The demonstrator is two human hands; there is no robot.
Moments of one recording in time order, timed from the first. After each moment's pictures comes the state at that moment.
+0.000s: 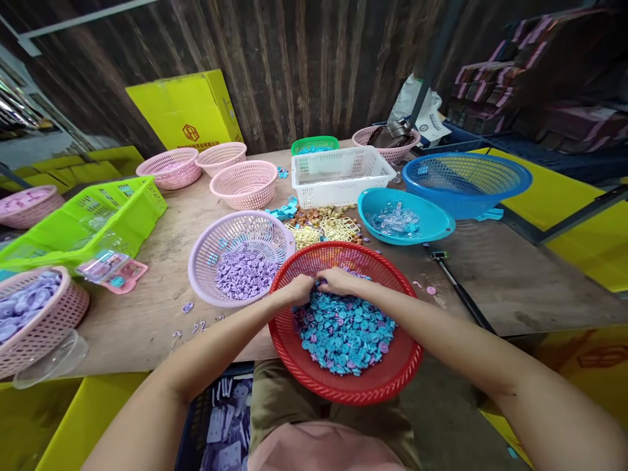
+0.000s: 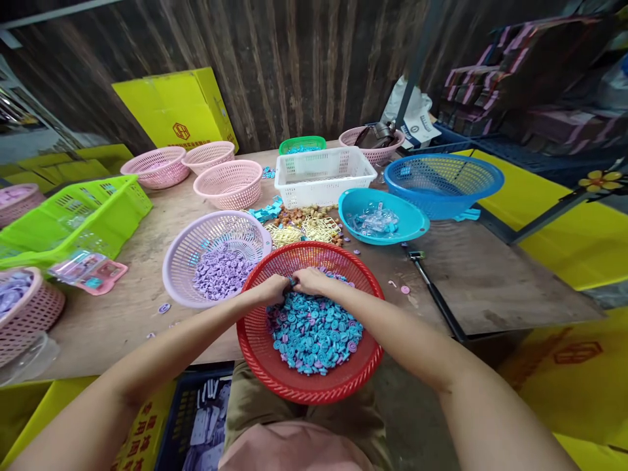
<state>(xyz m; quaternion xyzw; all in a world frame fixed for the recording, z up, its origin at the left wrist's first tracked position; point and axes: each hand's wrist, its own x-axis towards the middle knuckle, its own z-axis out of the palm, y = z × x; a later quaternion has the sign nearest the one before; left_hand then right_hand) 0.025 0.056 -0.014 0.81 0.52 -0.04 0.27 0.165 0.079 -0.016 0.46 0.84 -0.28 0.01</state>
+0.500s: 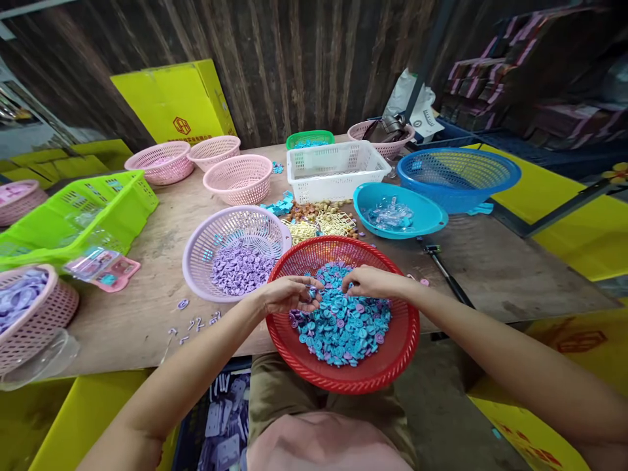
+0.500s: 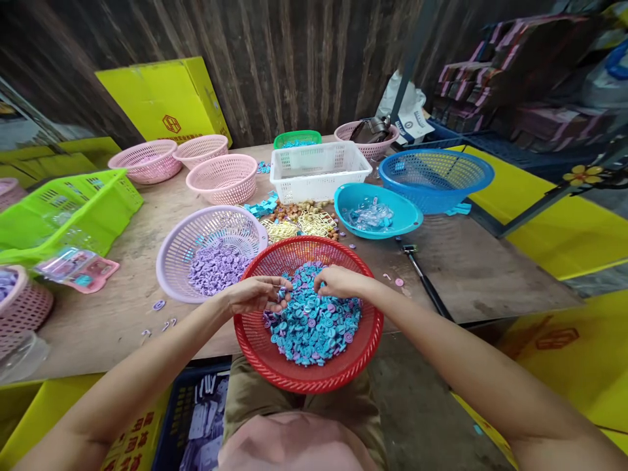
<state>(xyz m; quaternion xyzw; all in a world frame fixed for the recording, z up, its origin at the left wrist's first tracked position) 0.004 0.019 0.021 0.35 0.38 0.16 0.84 0.225 0.049 0.022 0.42 0.85 -0.31 0.05</state>
